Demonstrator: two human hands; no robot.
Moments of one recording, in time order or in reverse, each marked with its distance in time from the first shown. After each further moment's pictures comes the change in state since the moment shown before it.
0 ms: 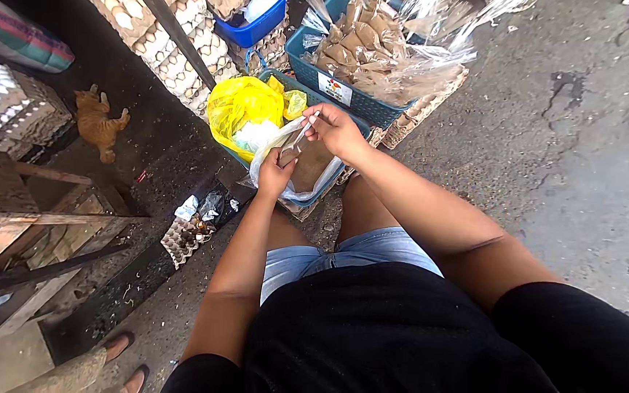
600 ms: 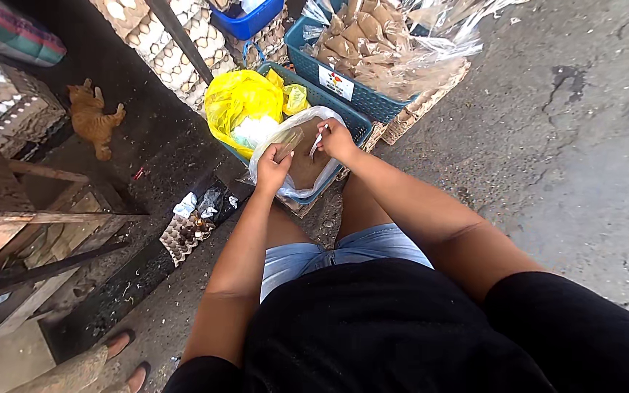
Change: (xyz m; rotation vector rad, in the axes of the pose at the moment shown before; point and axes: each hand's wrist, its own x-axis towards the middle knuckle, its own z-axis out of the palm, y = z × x) left_hand 0.001 -0.001 -0.003 -0.178 0.017 0.031; right_hand 0.025 0.079 0.000 -0.256 0.083 0.417
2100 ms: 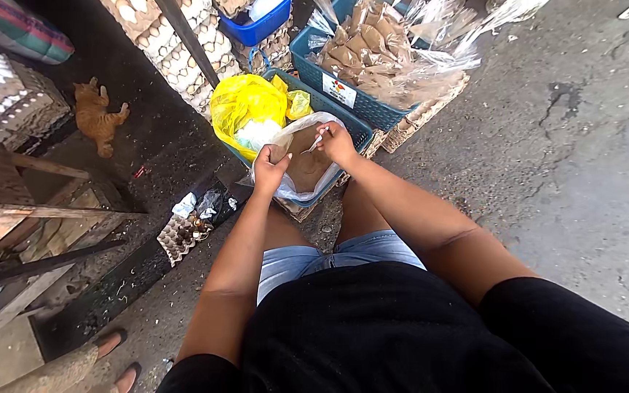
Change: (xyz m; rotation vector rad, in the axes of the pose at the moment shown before) left_hand 0.002 -0.004 -0.004 -0.189 0.106 -0.007; right_hand 0.000 -0.002 0.001 0.040 0.036 -0.089
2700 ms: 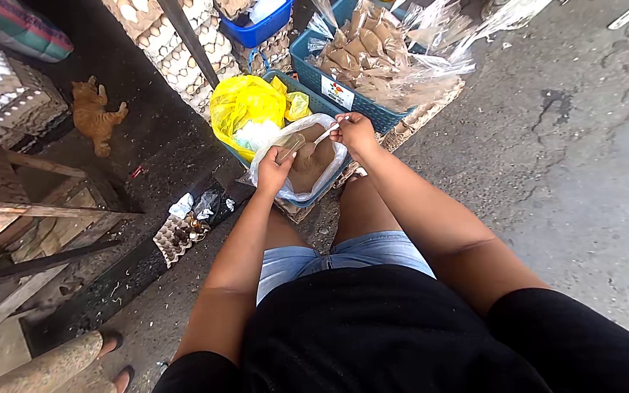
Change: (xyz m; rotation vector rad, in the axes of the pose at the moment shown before) left_hand 0.000 0.004 0.008 0.260 -0.090 -0.034; right_hand -0.008 -0.020 -0.036 0.393 0.173 0.104
